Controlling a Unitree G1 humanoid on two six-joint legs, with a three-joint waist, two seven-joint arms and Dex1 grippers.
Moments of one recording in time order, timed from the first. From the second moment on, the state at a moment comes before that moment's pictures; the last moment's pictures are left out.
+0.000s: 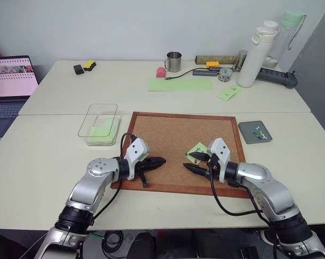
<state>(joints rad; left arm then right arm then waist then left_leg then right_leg) -0.29 0.51 -0.15 0.01 -0.24 0.32 -0.97 -0.24 -0.45 0.22 -0.23 0.30 0.50 0.73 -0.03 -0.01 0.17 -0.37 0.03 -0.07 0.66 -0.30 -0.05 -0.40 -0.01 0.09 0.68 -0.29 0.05</state>
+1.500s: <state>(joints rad) -0.29 0.51 -0.15 0.00 -0.24 0.34 -0.97 -0.26 -0.44 0.11 -0.33 0.38 0.54 0.71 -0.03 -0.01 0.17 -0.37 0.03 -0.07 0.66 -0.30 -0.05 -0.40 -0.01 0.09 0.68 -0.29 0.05</state>
